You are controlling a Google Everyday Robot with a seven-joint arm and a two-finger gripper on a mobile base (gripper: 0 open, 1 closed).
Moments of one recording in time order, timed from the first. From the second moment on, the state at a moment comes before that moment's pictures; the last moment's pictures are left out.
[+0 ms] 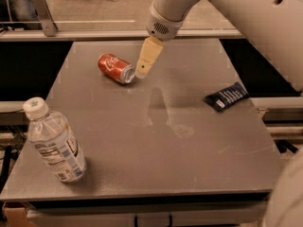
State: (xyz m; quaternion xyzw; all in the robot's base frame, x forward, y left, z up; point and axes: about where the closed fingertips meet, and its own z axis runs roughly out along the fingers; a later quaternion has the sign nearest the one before) arm 0.648 -0.005 0.924 -0.59 0.77 0.03 0.23
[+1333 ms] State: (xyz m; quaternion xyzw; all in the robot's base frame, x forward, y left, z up) arm 0.679 0.116 0.875 -0.55 0.81 0.07 0.19
